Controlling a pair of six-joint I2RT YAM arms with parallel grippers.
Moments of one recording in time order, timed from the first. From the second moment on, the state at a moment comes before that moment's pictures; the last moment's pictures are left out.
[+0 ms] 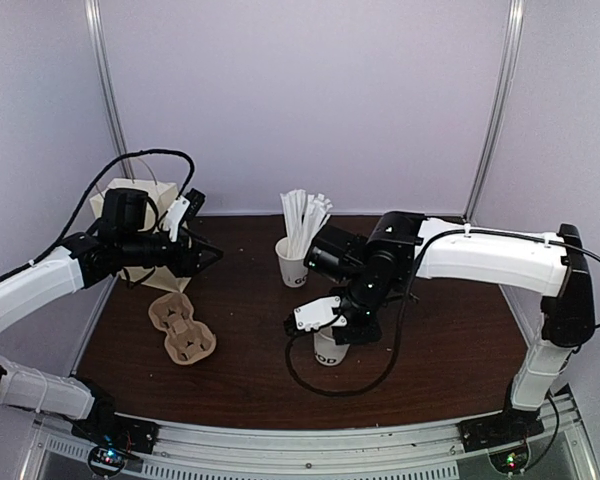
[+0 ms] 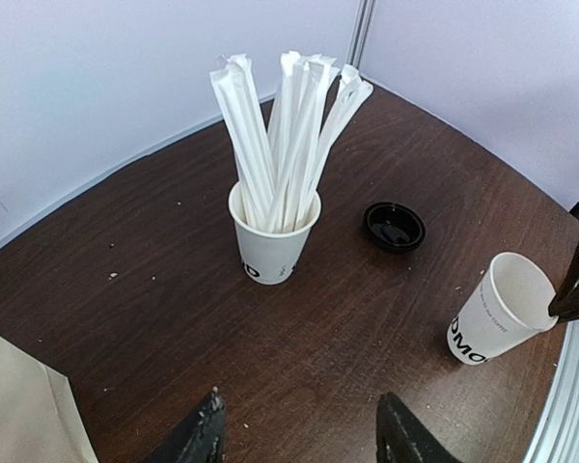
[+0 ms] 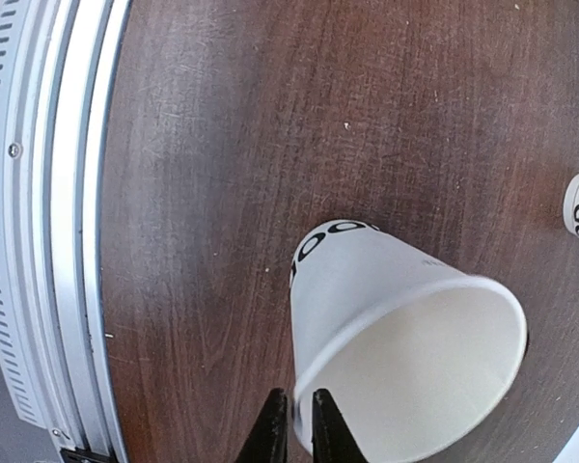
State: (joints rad) left arm -0.46 1.17 0.92 -0.26 0.40 0.07; right arm 1.08 1.78 1.60 -1.15 -0.02 -0.64
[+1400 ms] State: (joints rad) left arm -0.46 1.22 0.99 -0.35 0.50 0.06; right arm 0.66 1.87 1.37 -0.74 -0.03 -0.83
